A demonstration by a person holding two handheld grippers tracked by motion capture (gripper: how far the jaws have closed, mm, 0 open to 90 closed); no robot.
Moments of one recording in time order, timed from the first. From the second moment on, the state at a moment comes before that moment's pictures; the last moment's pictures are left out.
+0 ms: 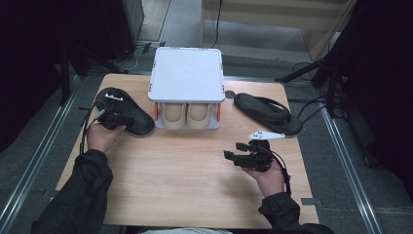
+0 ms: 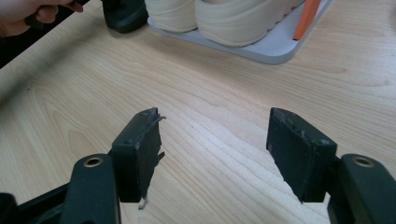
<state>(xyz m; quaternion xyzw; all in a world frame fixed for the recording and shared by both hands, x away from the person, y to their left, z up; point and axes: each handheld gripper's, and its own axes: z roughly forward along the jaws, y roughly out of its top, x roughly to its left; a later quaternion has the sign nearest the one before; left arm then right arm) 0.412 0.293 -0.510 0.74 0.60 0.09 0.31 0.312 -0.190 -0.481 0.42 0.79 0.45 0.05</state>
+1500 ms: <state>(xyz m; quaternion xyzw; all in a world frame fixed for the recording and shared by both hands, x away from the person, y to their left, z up) 0.387 0.367 -0.490 0.68 0.64 0.12 0.32 0.324 -0.171 -0.481 0.40 0.80 0.45 0.04</state>
